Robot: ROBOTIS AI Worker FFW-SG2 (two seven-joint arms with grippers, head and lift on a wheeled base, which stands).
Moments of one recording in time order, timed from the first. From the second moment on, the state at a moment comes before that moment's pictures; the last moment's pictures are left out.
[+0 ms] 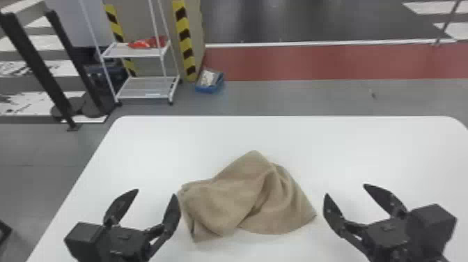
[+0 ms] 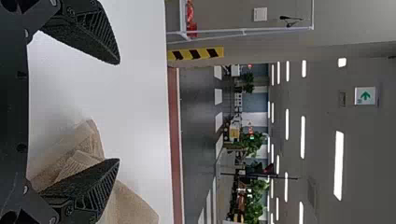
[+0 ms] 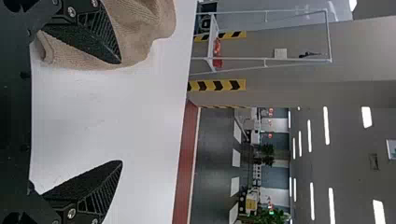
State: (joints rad) left arm 0.60 0.00 0.13 -2.04 0.02 0.00 -0.20; right arm 0.46 0.00 -0.02 -1.99 0.10 0.16 0.33
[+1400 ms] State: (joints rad) left arm 0.55 0.00 0.12 -2.04 0.01 0.18 -0.25; right arm 0.28 0.00 0.19 -1.79 0.29 0.27 0.39
